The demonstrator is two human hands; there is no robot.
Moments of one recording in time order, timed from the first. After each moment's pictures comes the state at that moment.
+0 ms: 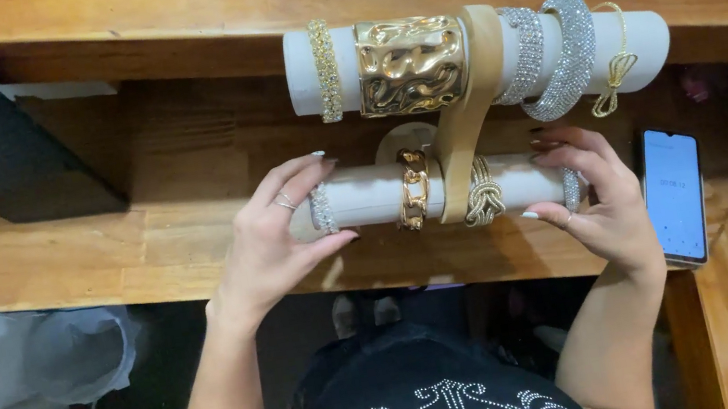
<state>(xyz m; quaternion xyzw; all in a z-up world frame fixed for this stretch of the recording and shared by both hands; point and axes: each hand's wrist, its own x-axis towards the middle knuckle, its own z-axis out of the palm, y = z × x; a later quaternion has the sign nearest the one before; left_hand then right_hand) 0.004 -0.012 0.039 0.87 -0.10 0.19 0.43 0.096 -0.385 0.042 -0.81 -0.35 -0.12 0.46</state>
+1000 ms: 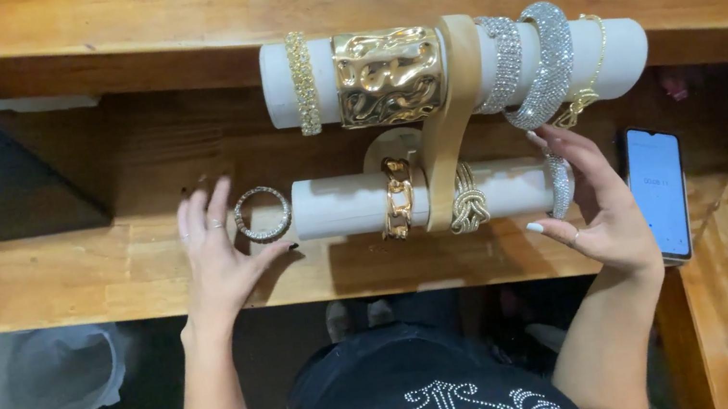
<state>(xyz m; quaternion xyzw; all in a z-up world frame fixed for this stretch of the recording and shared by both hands) -0.013 0.034 -0.060 0.91 0.06 0.22 0.36 0.103 -0.408 0.022 -0.74 -0.37 -0.04 0.55</state>
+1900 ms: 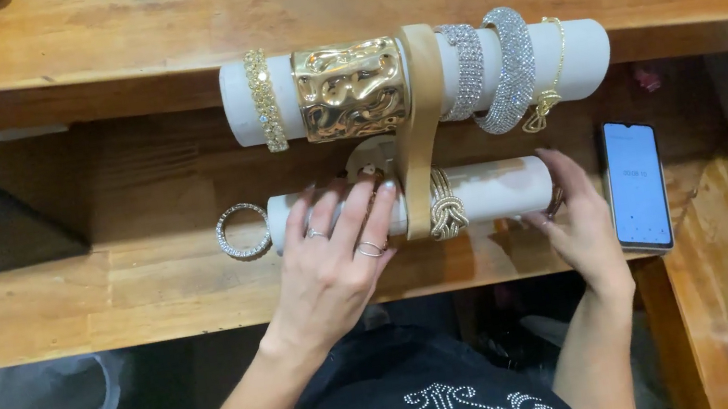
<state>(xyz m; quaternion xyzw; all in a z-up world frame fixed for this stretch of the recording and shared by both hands) 0.018 -0.090 0.028 0.90 -0.22 0.35 0.11 0.073 -0.404 0.031 -0.94 -0.08 -0.03 0.33</state>
